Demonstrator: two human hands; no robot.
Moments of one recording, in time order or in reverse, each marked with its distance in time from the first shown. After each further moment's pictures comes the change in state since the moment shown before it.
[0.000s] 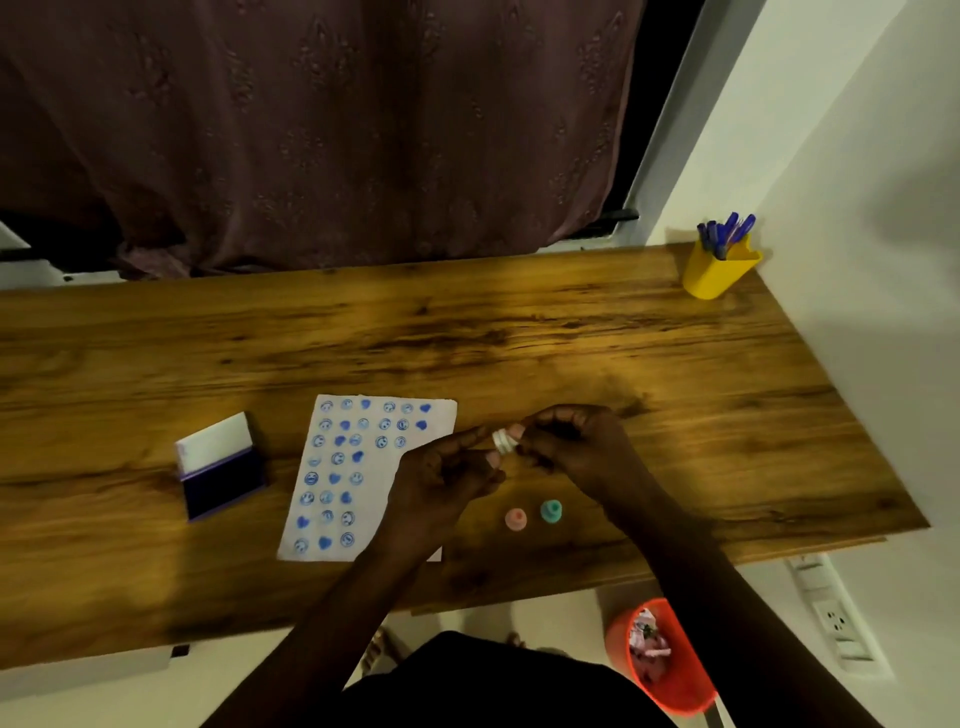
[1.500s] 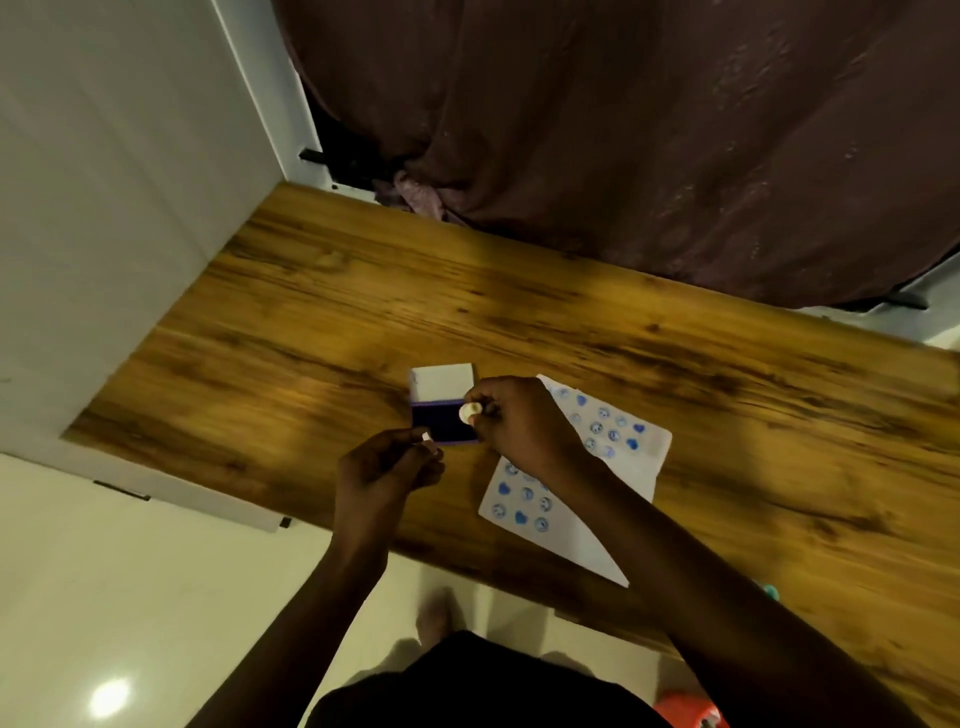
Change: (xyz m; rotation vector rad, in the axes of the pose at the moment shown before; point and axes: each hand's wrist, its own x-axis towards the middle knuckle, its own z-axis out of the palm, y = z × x) left_hand -0.101 -0.004 -0.243 -0.158 0.669 0.024; right_hand 0.083 -0.042 0.305 -0.680 -0.392 -0.481
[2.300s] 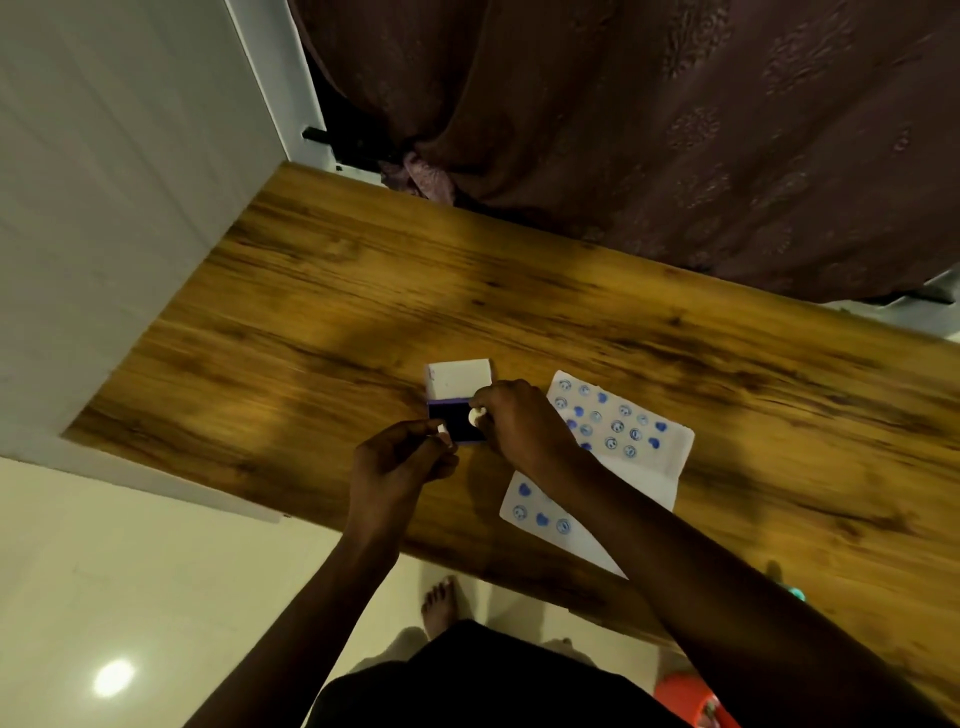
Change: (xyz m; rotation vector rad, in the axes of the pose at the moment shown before) left_hand 0.023 0.001 -0.012 0.004 -0.065 -0.014; right_hand 0.023 0.001 0.037 -0.298 -0.080 0.005
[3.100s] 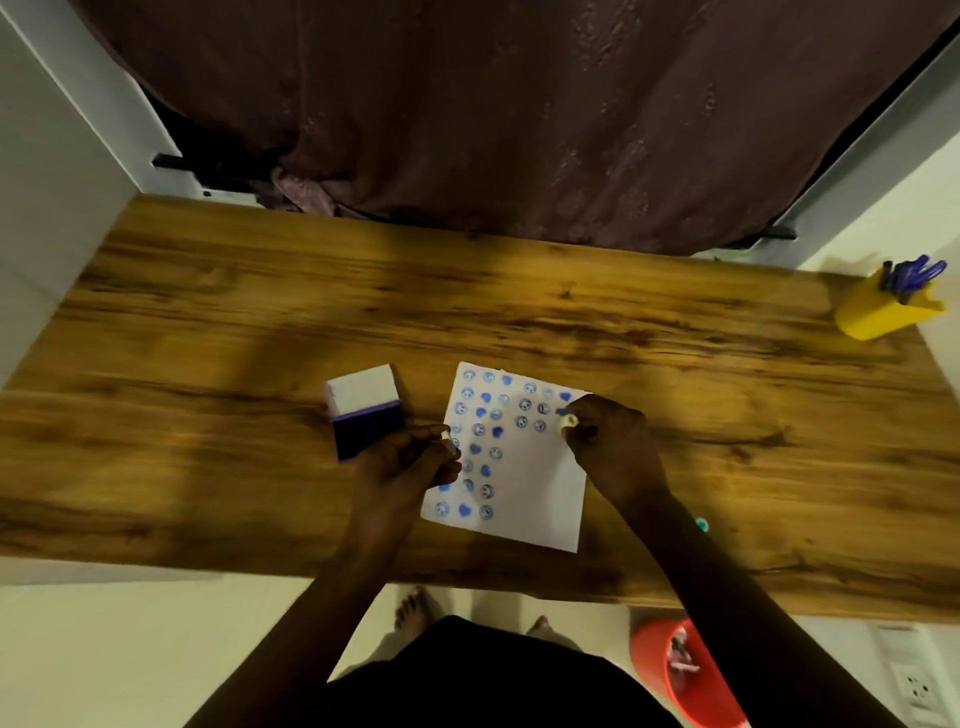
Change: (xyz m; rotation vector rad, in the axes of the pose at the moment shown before) left_hand -0.006 -0.011 0.087 0.073 -0.168 -0.021; right_hand -0.141 0.124 -0.061 0.122 0.307 0.551
